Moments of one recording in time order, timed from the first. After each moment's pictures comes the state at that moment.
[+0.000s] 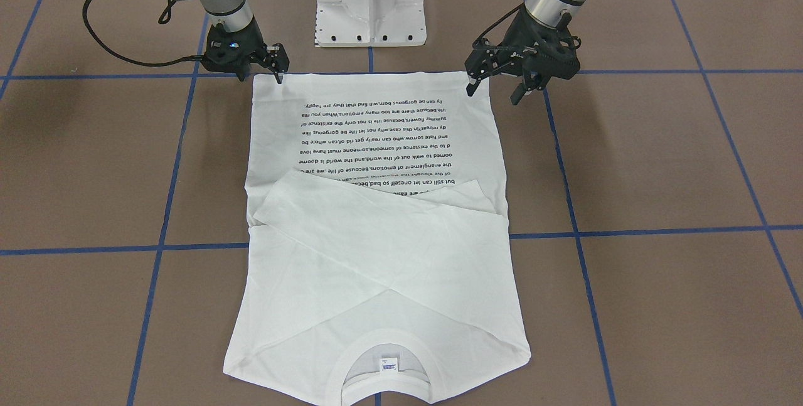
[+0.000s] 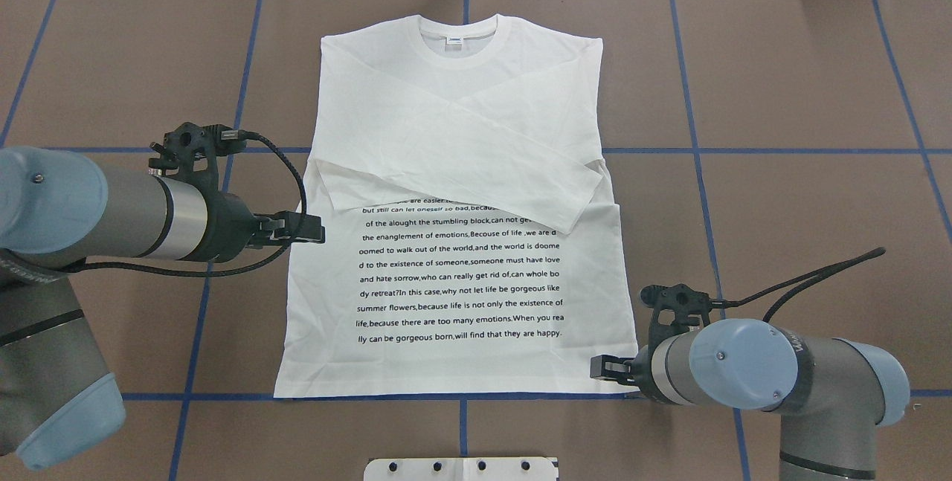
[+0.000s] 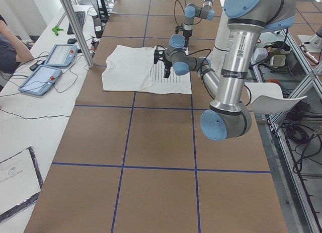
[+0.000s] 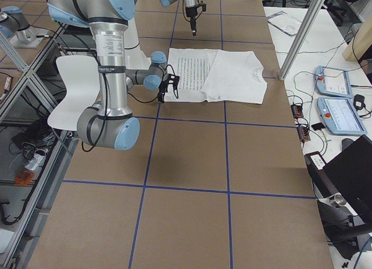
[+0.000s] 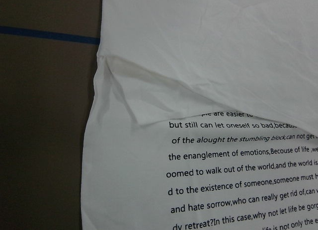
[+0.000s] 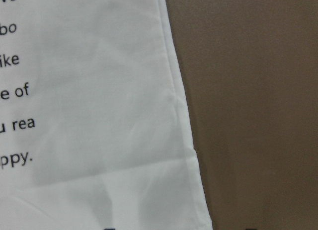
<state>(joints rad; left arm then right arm) -0.57 -1.78 -2.07 -1.97 -1.86 -1.29 0.23 -1.48 2.02 -1.30 1.72 1.57</state>
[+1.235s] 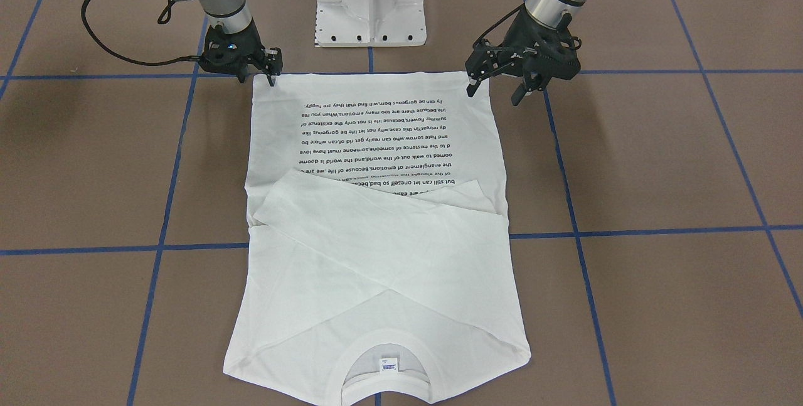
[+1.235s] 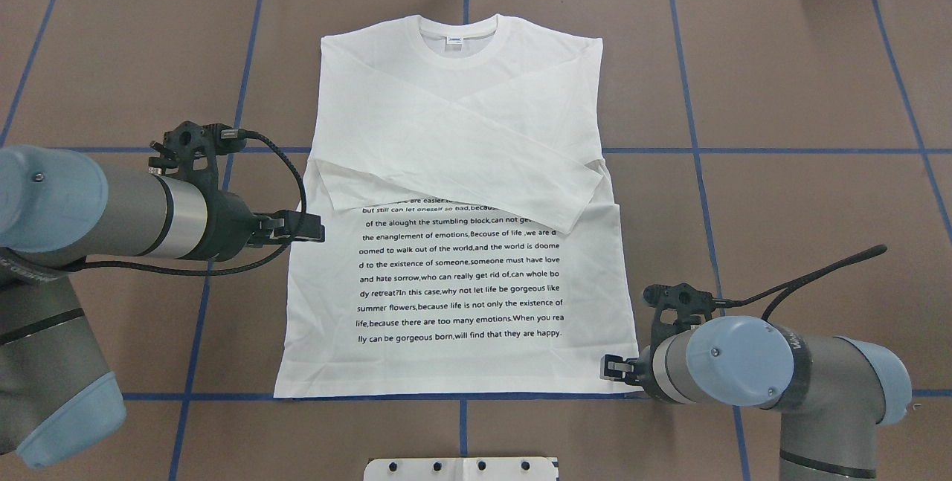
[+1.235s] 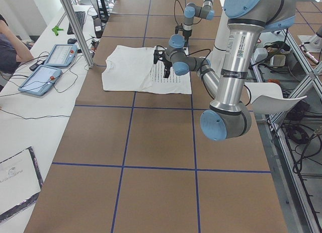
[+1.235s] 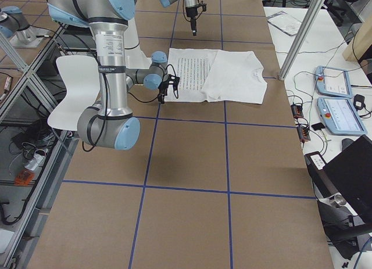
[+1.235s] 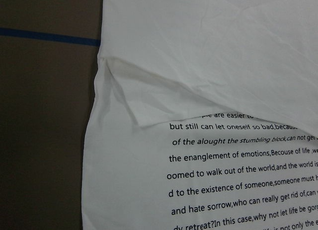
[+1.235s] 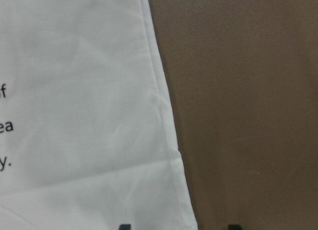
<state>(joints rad) -0.57 -1.78 -2.07 -1.97 -1.86 -1.29 0.23 -1.47 2.03 -1.35 1.73 1.57</state>
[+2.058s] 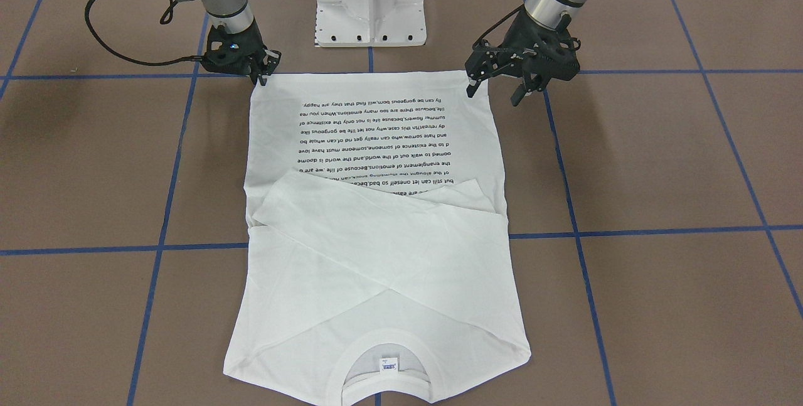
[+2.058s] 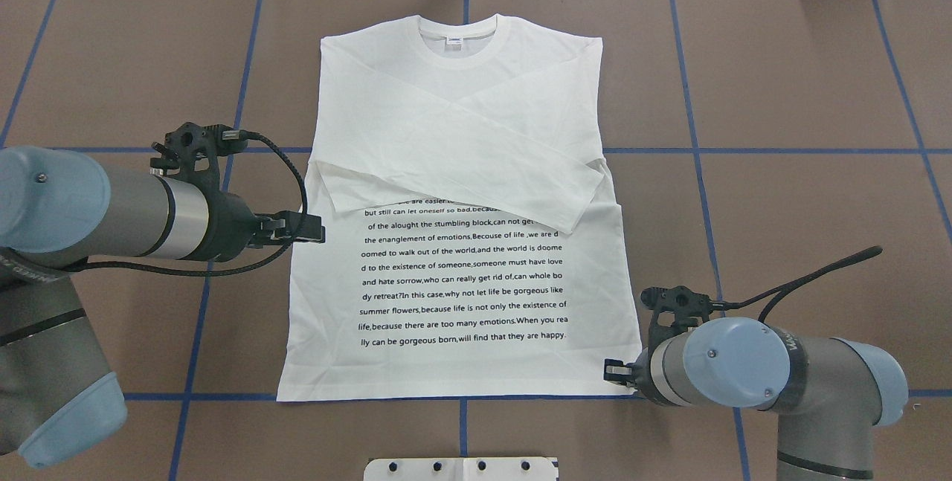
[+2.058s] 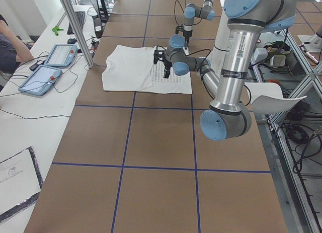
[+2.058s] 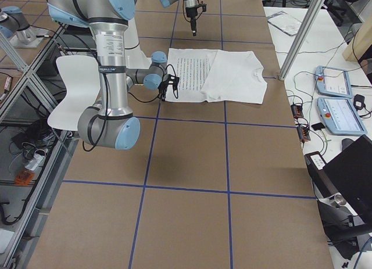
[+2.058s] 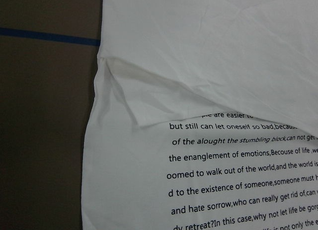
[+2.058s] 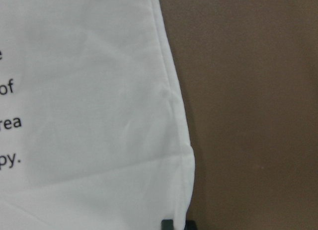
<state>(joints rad) -0.57 -1.78 -2.06 -1.96 -1.86 -1.29 0.23 -1.47 2.02 -1.35 1.73 1.57</state>
